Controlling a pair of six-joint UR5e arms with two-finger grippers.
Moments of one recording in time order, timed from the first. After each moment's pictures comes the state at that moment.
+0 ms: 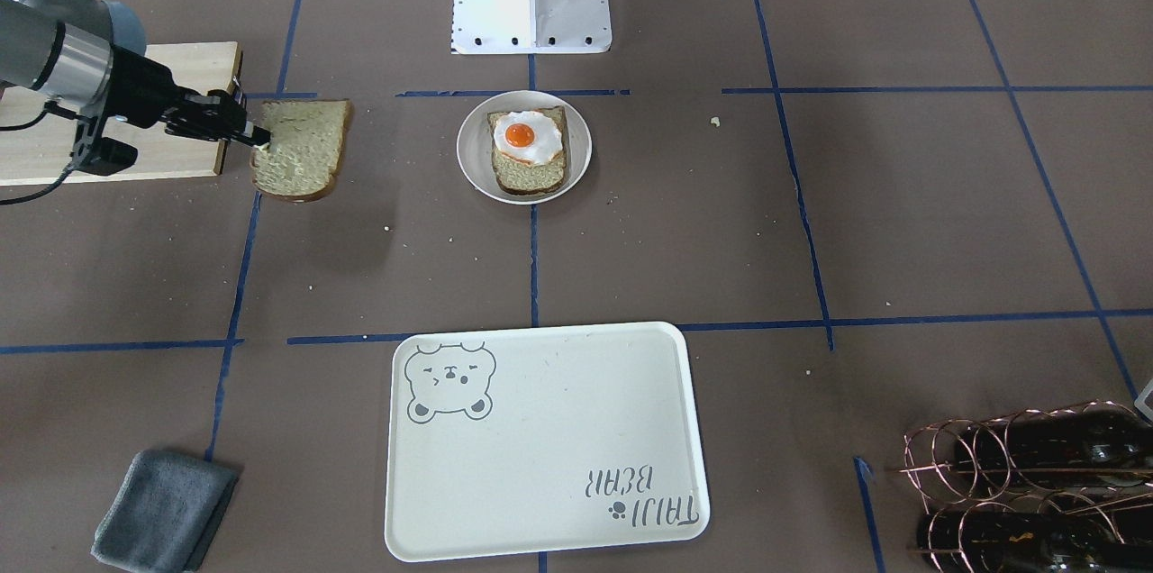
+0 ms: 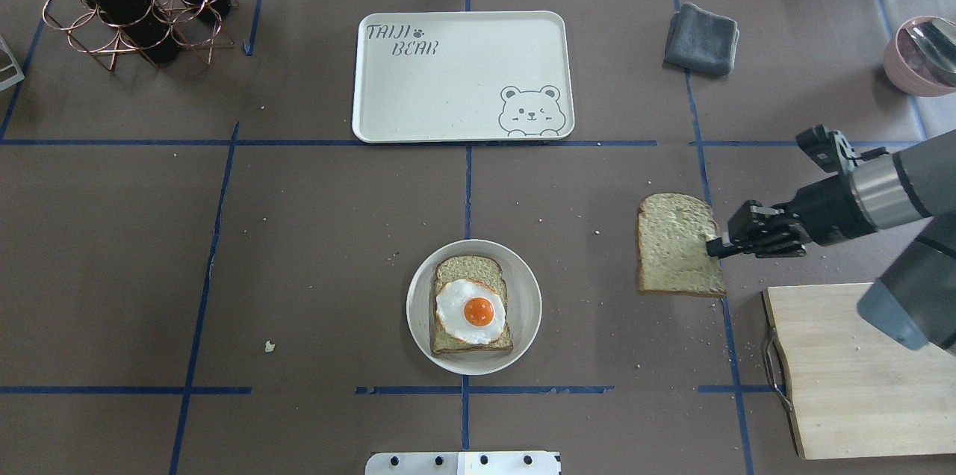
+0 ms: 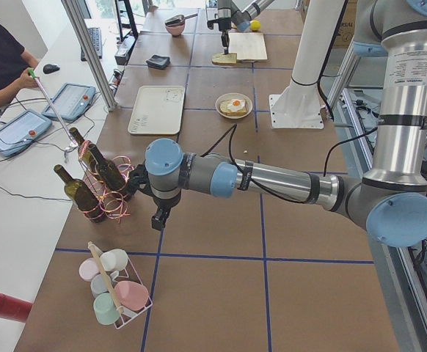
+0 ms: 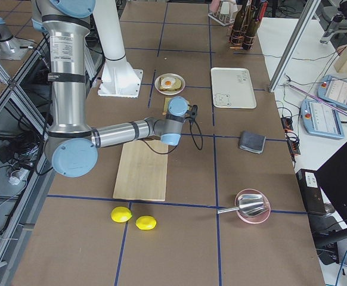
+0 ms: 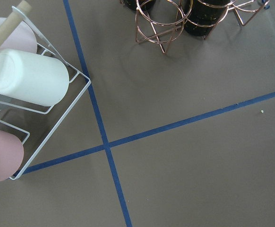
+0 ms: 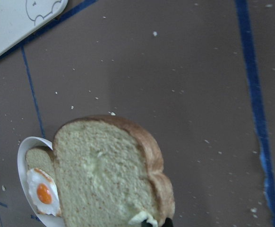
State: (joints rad) left arm -1.58 -1.61 -1.71 -1.61 -2.43 0.14; right arm 0.82 -1.49 1.69 -0.43 2.46 1.63
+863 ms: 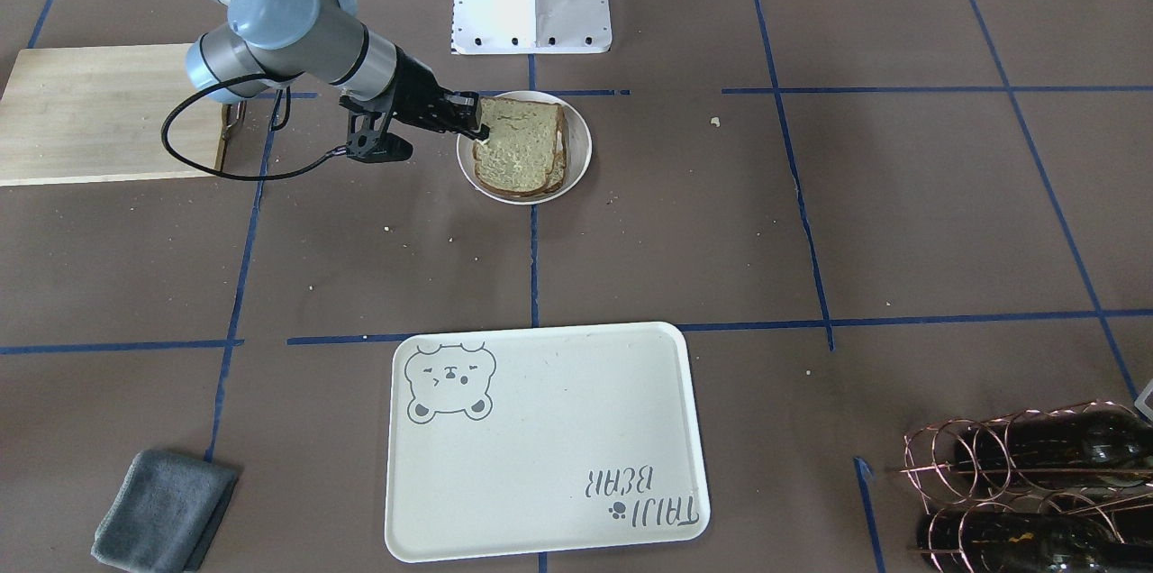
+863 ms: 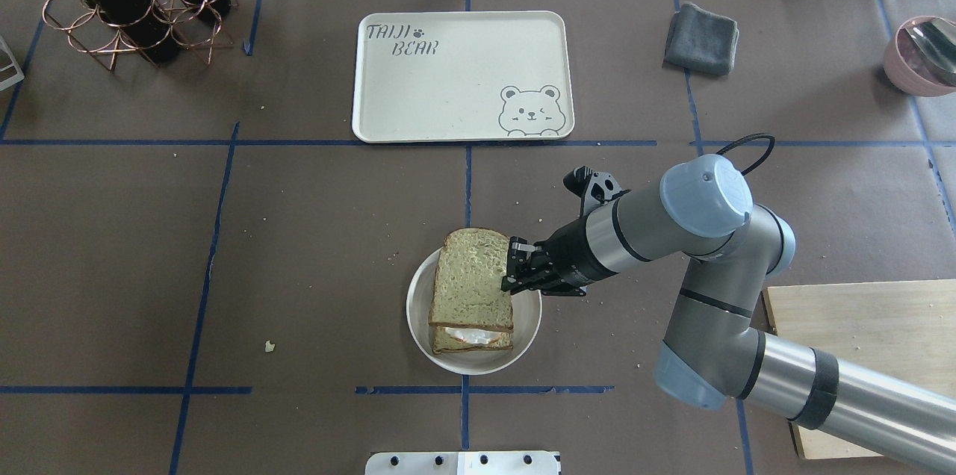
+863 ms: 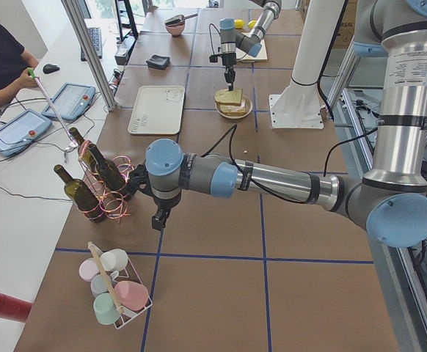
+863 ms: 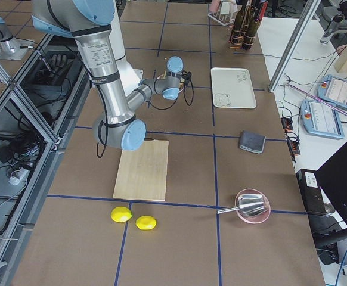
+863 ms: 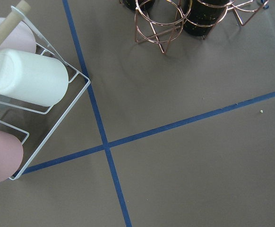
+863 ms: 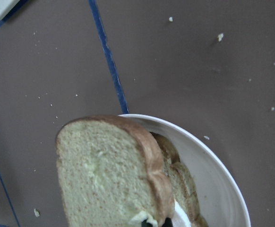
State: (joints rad) left arm -1.58 -1.61 -1.71 -1.61 -2.43 0.14; right arm 0.48 -1.16 1.68 -0.75 2.13 1.77
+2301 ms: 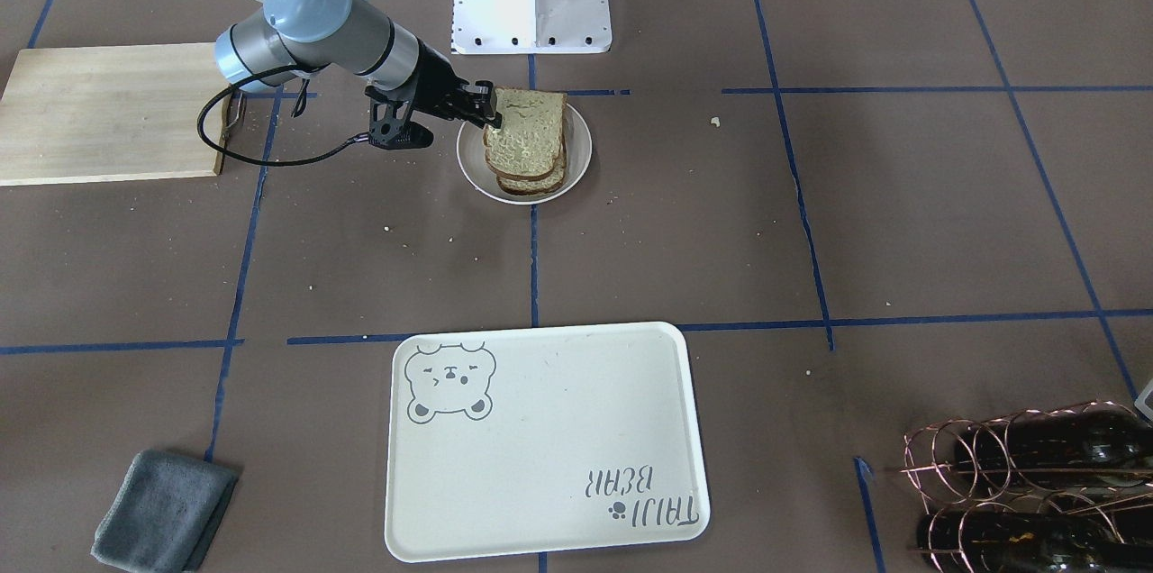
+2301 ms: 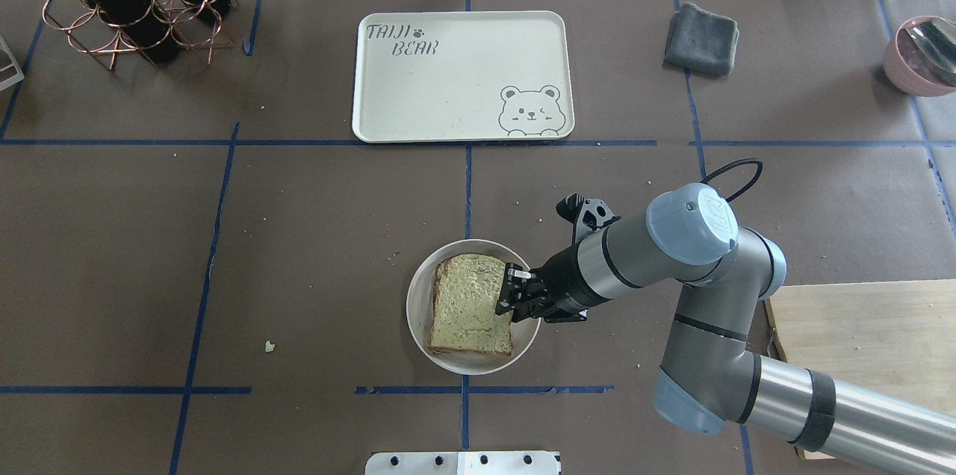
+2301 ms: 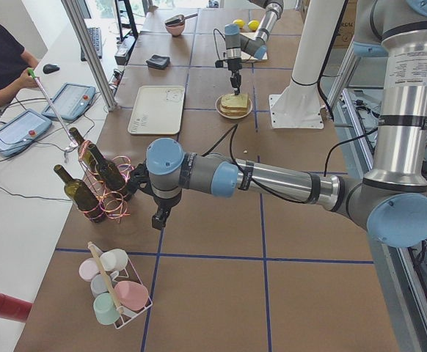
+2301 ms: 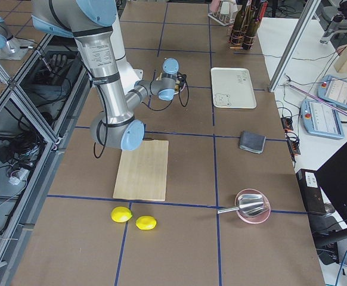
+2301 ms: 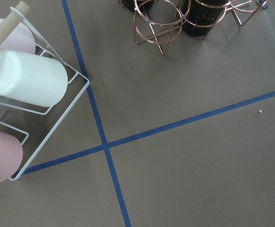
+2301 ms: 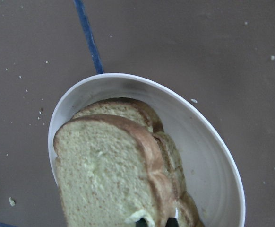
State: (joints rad) left arm -1.58 -1.60 -1.72 -1.61 -2.43 0.15; right arm 0.44 -1.18 1.68 -0.76 2.11 1.77
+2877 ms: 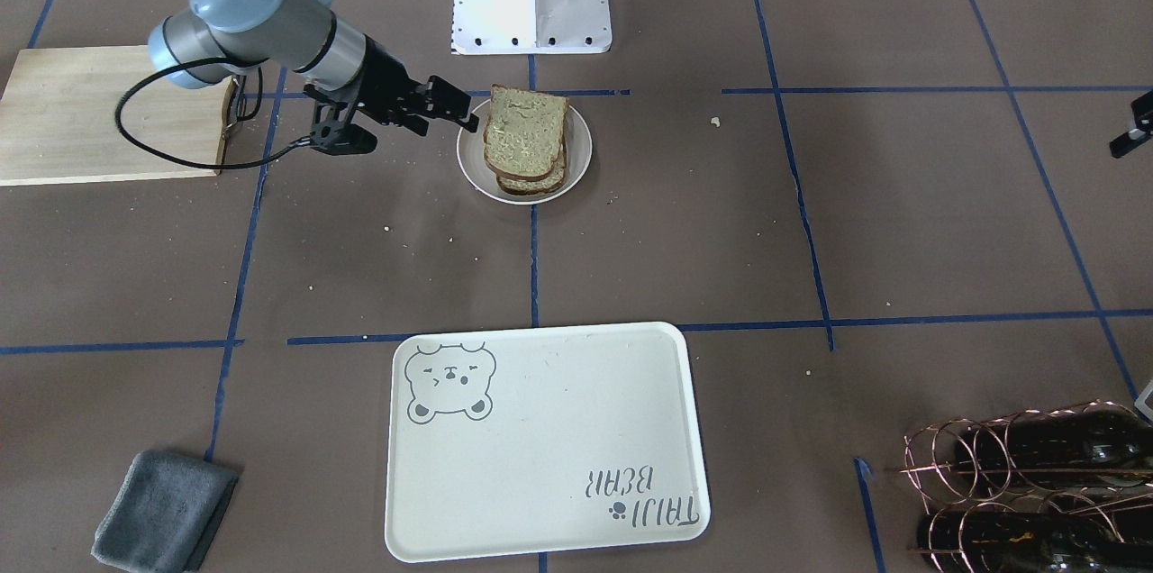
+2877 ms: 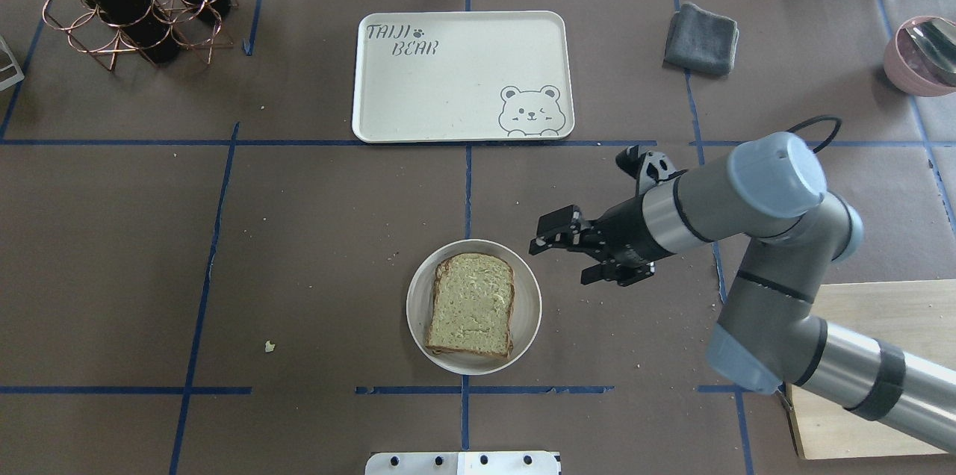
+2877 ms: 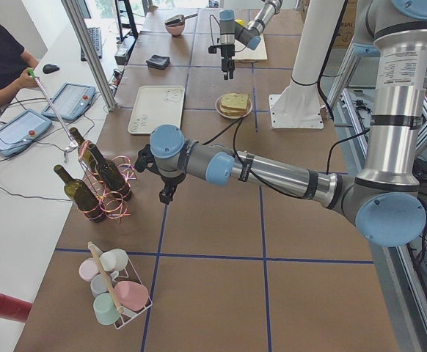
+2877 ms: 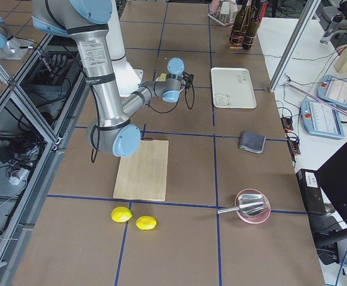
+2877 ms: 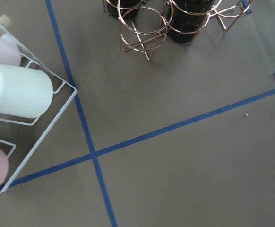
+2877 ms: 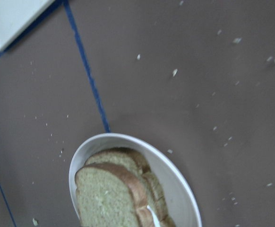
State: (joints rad) left arm -1.40 -1.61 -1.80 -1.73 -2.56 -0.13; right arm 0.61 -1.29 1.78 -0.76 2.20 1.76
